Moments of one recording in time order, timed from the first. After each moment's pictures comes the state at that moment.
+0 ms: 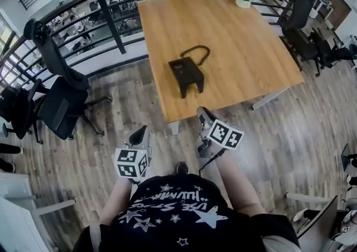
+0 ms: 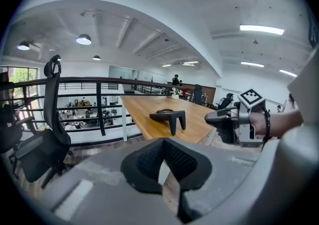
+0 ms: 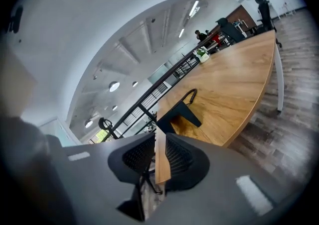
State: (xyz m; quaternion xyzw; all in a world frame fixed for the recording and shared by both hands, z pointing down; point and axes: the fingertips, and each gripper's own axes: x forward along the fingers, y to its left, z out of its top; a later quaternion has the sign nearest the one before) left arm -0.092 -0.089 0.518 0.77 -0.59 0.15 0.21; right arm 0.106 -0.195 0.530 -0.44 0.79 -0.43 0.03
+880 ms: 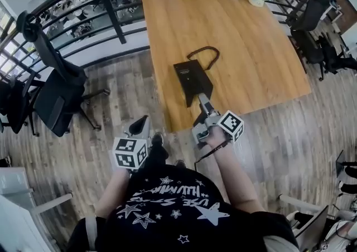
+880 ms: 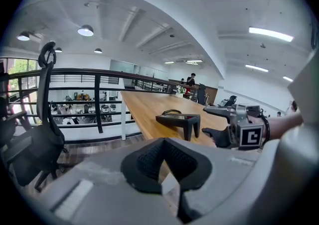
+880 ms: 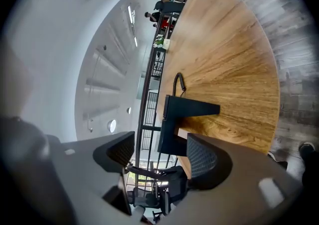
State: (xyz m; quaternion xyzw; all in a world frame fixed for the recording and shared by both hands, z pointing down) left arm -0.125 -0.193 0.536 0.76 -0.58 0.15 0.24; right arm 0.071 -0.302 0.560 -0.39 0.63 -0.63 0.22
